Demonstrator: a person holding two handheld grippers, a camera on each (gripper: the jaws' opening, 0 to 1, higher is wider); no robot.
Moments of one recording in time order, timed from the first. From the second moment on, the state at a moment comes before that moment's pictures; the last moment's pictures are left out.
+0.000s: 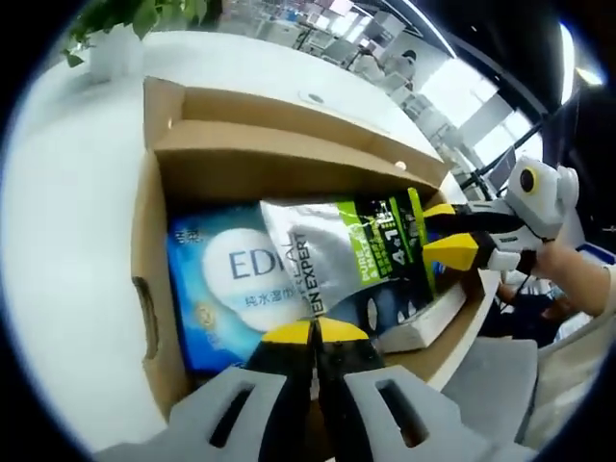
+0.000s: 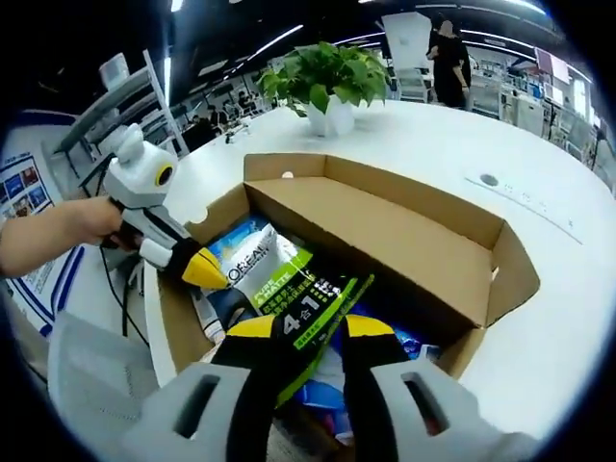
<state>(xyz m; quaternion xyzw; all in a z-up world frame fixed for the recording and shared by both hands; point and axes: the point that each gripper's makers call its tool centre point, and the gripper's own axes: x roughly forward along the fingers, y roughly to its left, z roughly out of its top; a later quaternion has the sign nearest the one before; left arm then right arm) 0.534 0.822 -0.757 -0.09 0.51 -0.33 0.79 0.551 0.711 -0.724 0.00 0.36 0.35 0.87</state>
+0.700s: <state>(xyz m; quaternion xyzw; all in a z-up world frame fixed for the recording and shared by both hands) 0.535 0.816 -0.728 -0.12 0.48 -0.33 0.81 0.558 0.692 -0.705 0.02 0.34 0.31 0.89</state>
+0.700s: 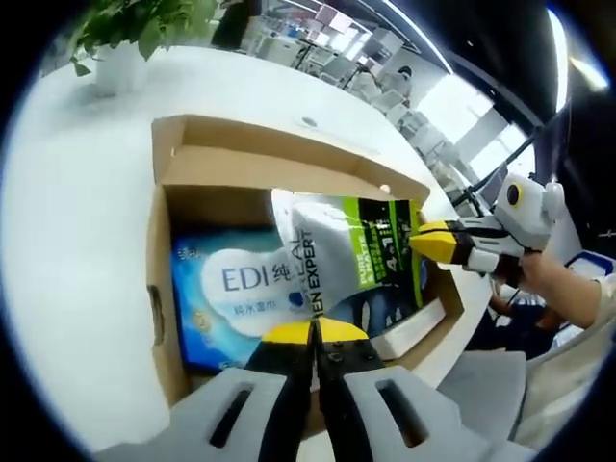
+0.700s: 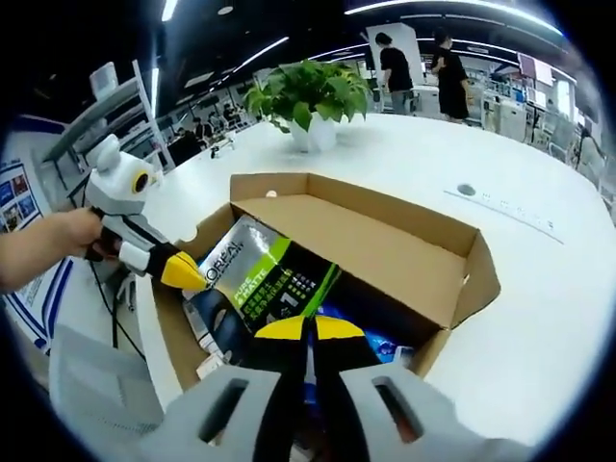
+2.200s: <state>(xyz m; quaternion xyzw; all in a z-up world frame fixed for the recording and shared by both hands) 0.524 0.697 -0.676 -0.09 0.44 -0.42 0.79 0.543 0.574 -0.641 0.05 0.32 0.22 0.92</state>
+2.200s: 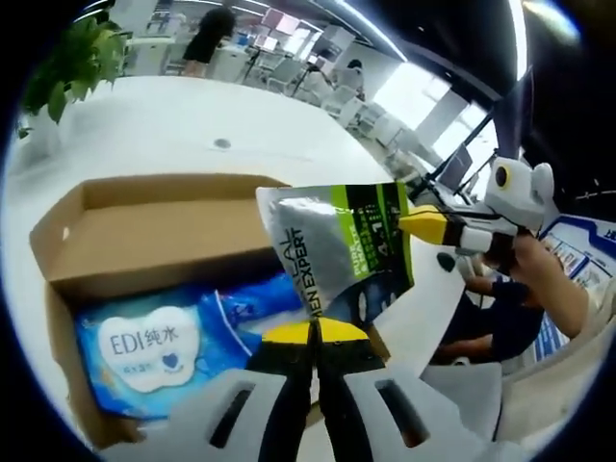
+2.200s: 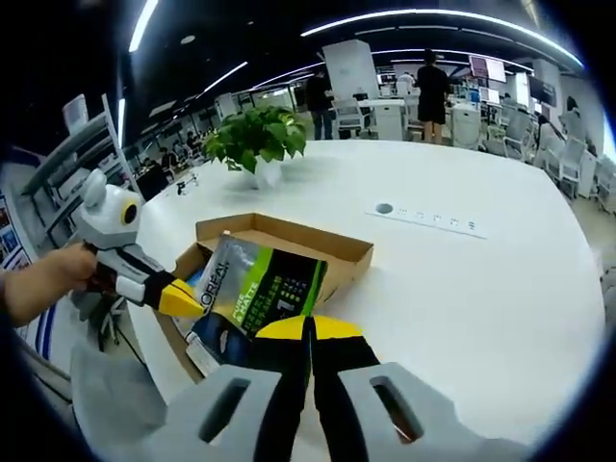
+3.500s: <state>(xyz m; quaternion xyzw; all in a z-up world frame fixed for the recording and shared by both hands) 0.512 0.597 -0.687 -0.07 0.46 -0.47 0.75 0.528 0.472 -0.663 0.06 0.35 0.14 0.92</state>
